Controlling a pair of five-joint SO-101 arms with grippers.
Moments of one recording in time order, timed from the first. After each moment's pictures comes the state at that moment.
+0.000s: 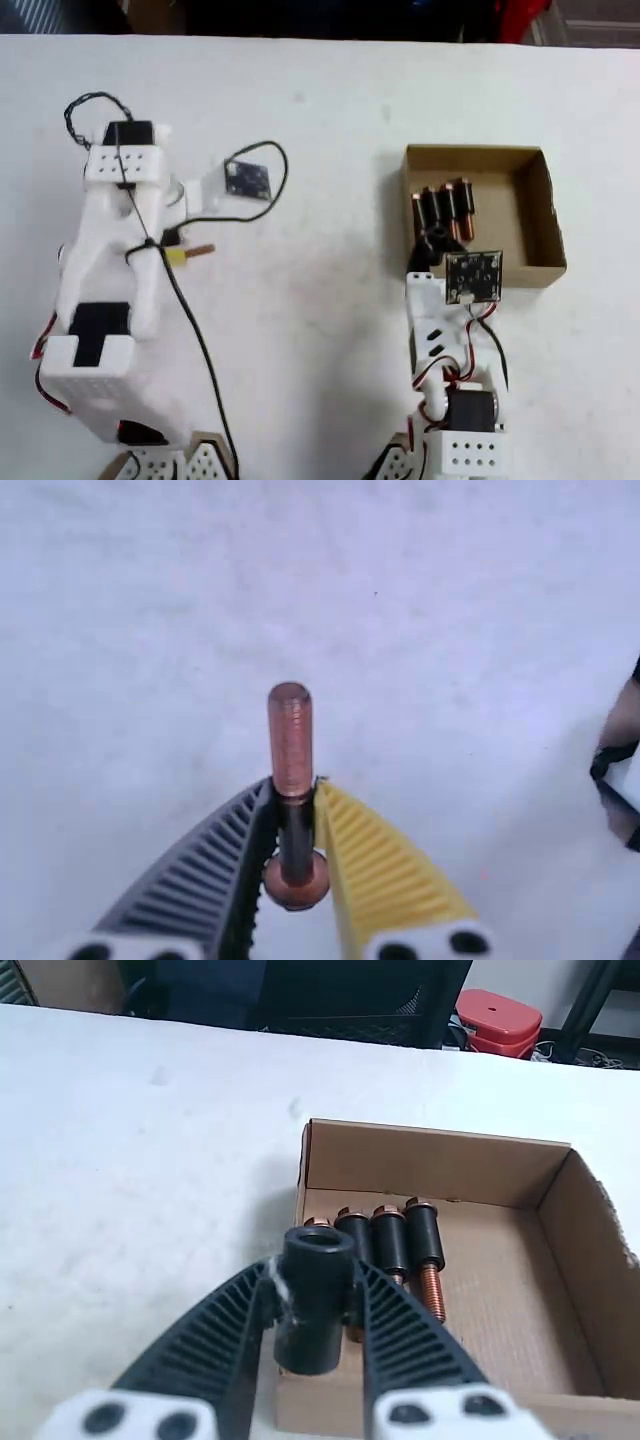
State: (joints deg) left arm -8.0 12.9 -2.5 99.0 -82.2; right arm -1.1 -102.5 96.4 34.5 7.8
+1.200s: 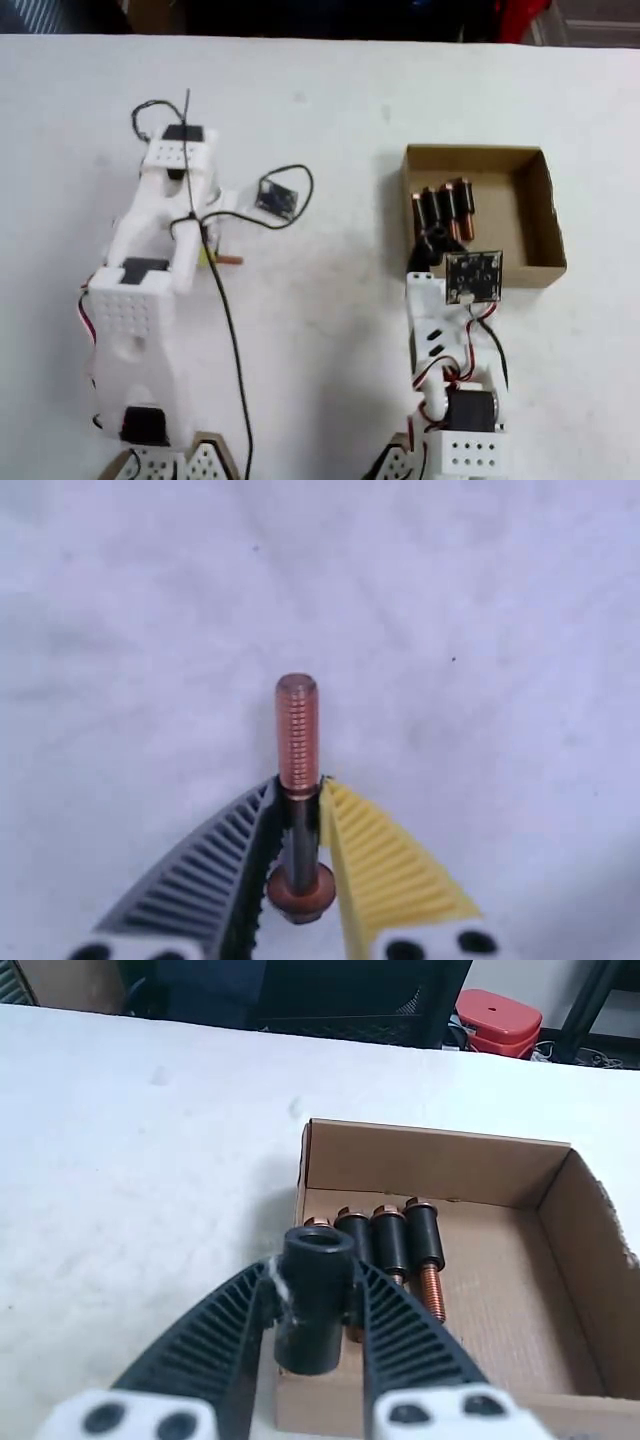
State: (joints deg) left arm -2.3 39.6 -19.0 96.1 -90.9; right arm -1.1 -102.5 96.4 34.5 7.8
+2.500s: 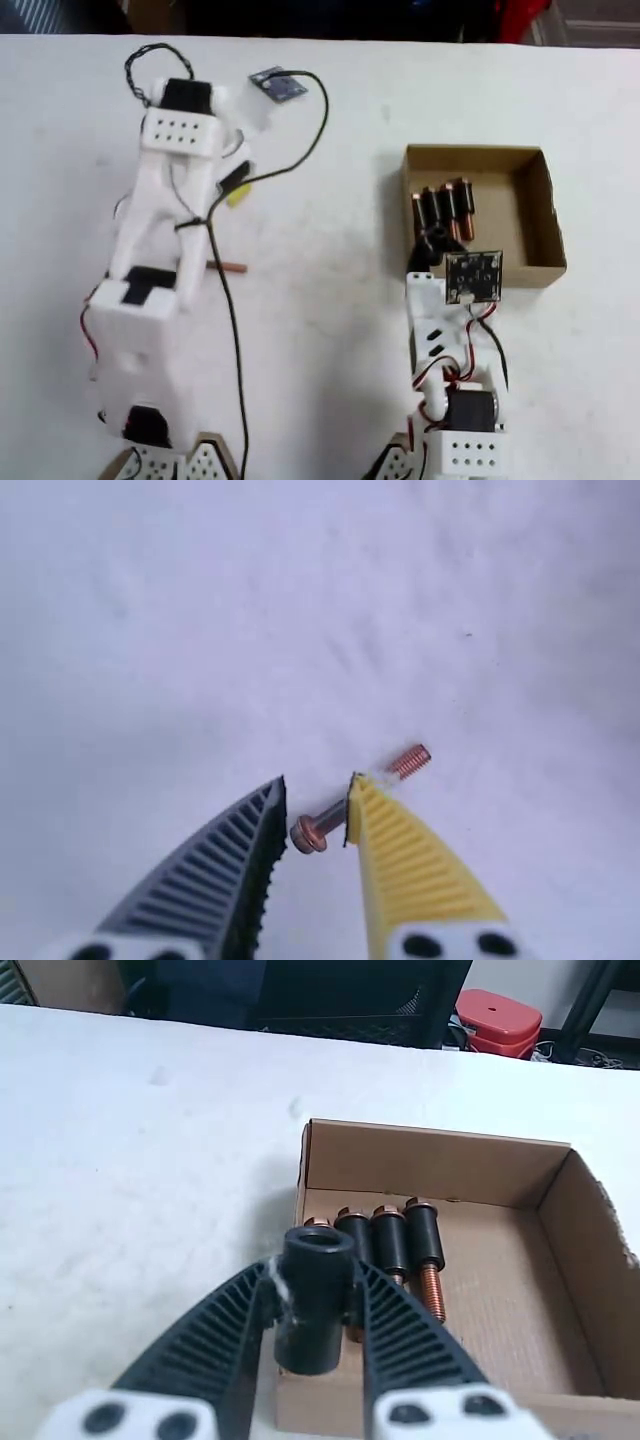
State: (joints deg) left arm 2.2 28.3 -35.2 101.8 -32.1; right arm -1.1 -102.5 96.4 34.5 7.8
